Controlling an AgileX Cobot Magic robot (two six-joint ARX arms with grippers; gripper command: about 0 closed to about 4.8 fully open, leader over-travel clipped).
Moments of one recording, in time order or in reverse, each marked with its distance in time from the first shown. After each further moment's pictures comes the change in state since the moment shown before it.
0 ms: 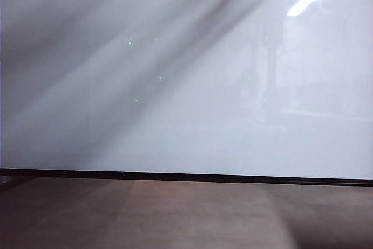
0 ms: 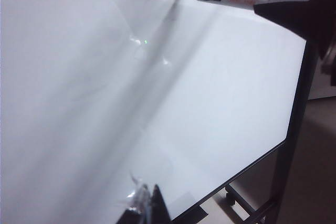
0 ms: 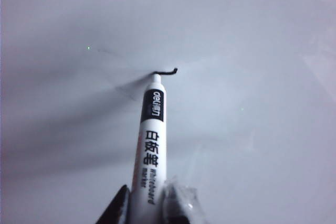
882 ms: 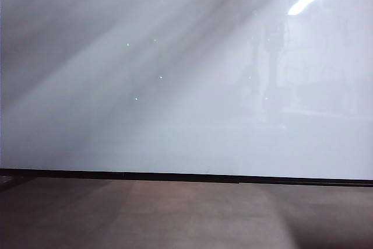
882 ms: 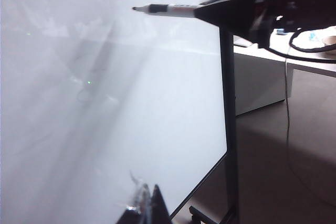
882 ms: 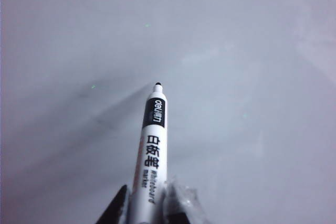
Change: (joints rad) left arm 0.000 -0.110 -0.004 -0.034 0.266 0.065; right arm -0.084 -0.156 -0.048 -0.018 -0.091 0.185
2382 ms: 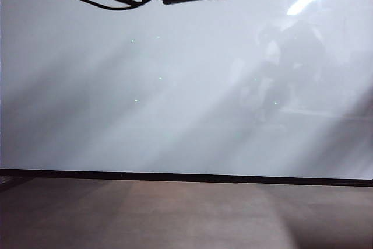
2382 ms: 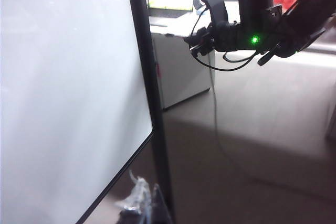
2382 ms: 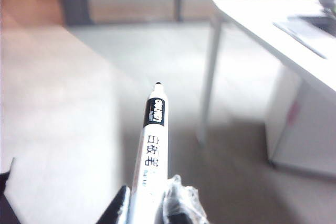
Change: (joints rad) left arm -0.021 0.226 -0.449 0.643 0.270 -0.039; right arm -0.762 0.597 -0.410 0.869 -0.206 0.022
